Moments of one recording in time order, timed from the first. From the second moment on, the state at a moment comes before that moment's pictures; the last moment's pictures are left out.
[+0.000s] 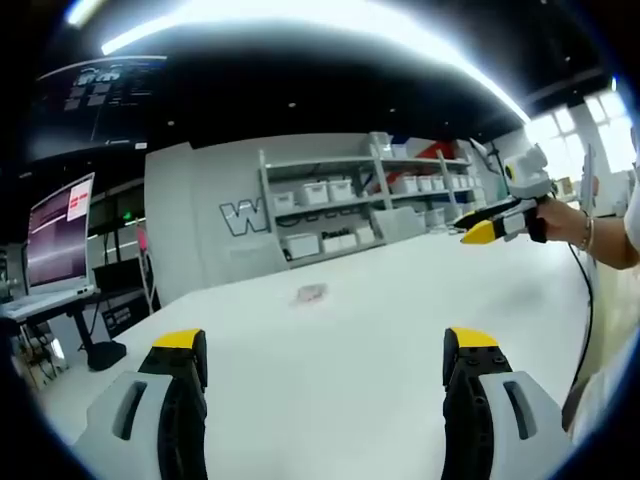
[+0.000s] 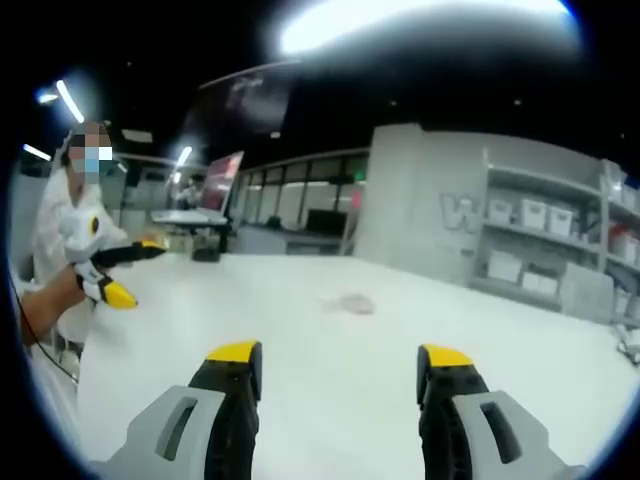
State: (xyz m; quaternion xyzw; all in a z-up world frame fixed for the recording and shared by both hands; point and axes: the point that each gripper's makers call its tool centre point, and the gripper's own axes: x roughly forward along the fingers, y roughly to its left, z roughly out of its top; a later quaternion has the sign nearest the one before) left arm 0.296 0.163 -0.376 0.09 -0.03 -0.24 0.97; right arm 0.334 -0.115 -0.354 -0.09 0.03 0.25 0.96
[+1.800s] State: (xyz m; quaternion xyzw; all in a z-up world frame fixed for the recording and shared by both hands) left arm 0.301 0.159 -0.375 0.09 -0.03 -0.24 0.97; right arm 0.400 -0.092 -0.360 -0.11 0.06 0.27 0.95
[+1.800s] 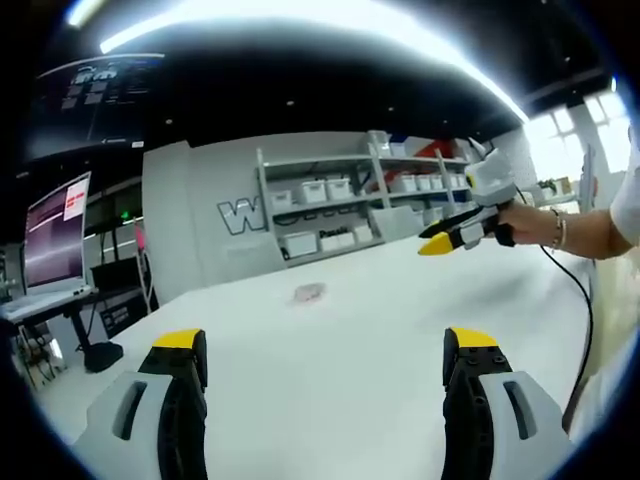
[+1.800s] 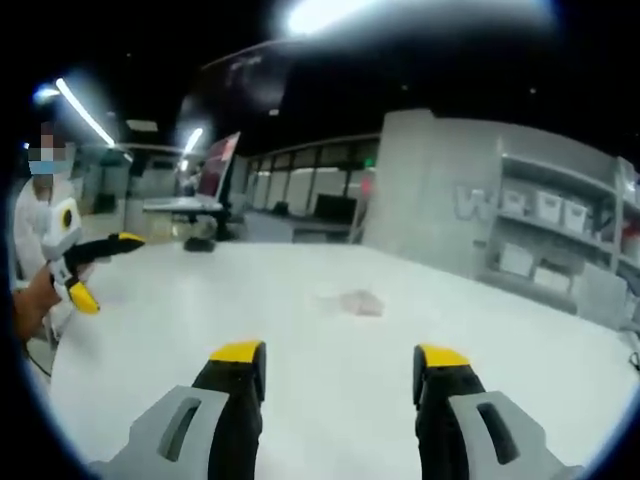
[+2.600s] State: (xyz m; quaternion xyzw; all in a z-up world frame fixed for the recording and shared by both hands) left arm 0.310 0.148 -0.376 0.09 -0.01 -0.25 0.96; right arm 0.427 -0.088 -0.373 -0.10 0.08 0.28 0.95
